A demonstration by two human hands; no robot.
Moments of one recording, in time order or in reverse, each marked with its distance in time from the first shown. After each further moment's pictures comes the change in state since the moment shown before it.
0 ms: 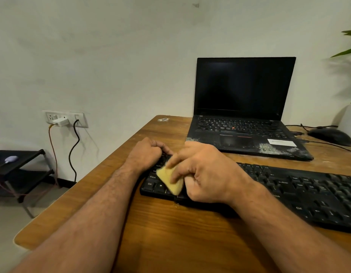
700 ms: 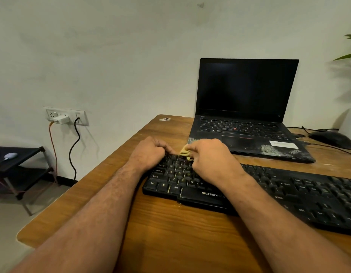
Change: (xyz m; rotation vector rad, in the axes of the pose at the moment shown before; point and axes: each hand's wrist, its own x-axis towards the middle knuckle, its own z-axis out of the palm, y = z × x) left_hand -0.002 0.001 -0.001 -0.011 -0.019 -0.040; right_hand 0.022 0.024 0.015 -0.083 0.051 0.512
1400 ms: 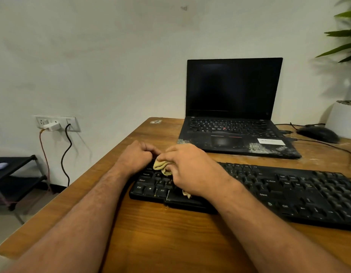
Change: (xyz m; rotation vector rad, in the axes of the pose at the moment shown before) left_hand 0.005 -0.006 -0.001 0.024 -0.016 0.036; right_hand -0.014 -0.011 -0.003 0.055 -0.082 -0.239
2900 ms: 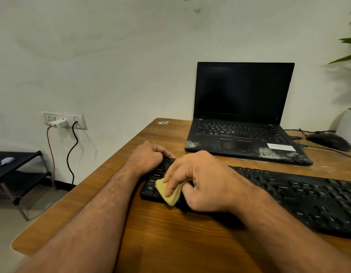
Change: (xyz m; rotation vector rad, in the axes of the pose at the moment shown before) left_hand -0.002 0.006 0.000 -0.011 -0.007 -0.011; right_hand -0.019 -0.016 -0.020 0.217 -0.158 -0.126
